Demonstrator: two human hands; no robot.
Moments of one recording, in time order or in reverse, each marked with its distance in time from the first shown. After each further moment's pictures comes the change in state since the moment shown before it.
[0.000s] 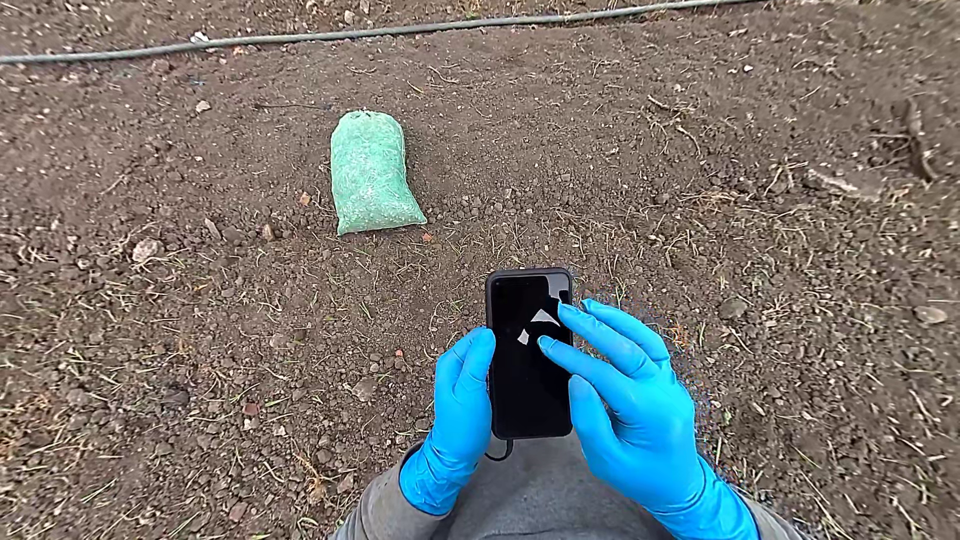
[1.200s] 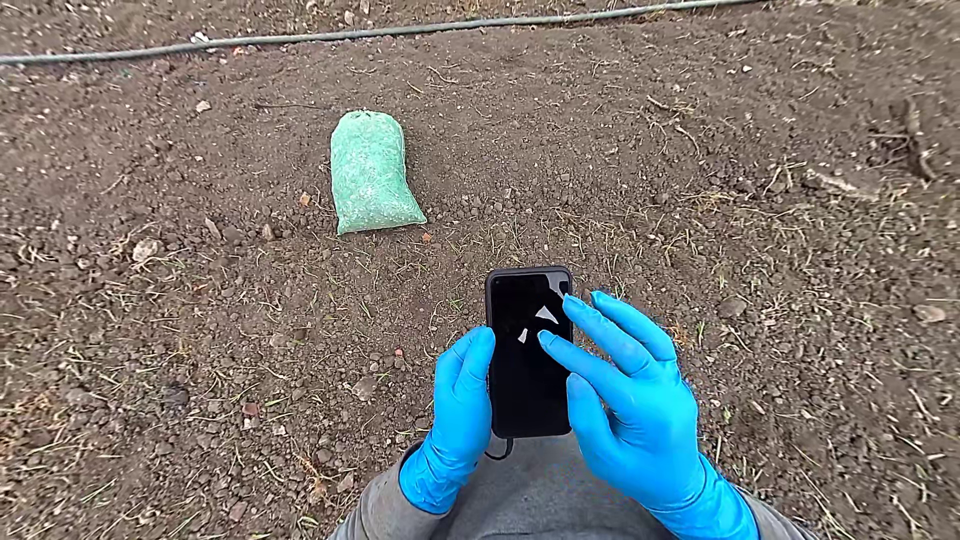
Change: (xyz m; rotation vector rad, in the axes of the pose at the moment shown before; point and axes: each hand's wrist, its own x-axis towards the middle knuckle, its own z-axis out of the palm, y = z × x) left_hand -0.005 0.002 0.000 0.012 -0.015 -0.004; right_hand -0.001 -0.004 -0.002 -0.048 0.015 -0.038
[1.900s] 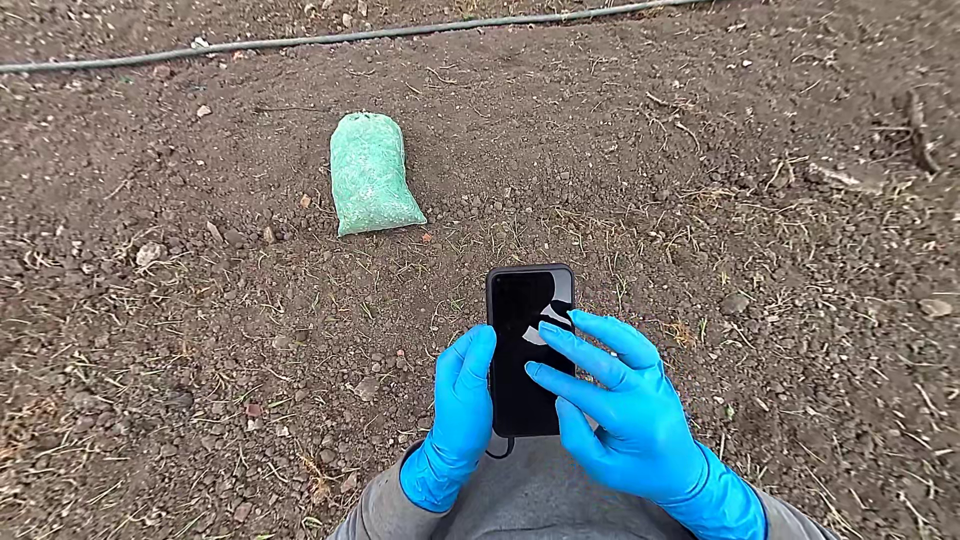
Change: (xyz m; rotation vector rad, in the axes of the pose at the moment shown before) left_hand 0.000 0.000 0.004 0.015 0.002 0.008; right_hand -0.017 0.018 -0.003 0.002 -0.134 -0.140
